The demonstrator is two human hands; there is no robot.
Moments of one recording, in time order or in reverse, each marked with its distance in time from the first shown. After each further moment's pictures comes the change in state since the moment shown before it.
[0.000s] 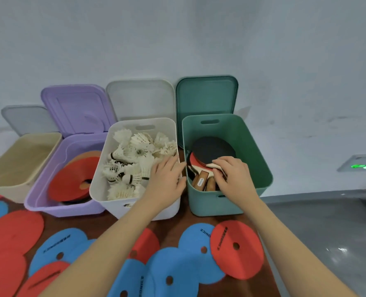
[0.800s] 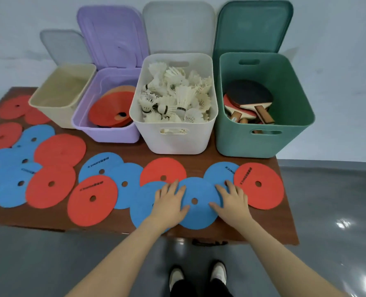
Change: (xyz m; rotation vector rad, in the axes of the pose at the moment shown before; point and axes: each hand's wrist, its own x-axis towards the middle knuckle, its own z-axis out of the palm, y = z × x) left_hand -0.225 -0.010 0.071 0.014 -0.560 -0.356; right_hand -0.209 -0.053 0.090 -0.169 -0.696 0.282
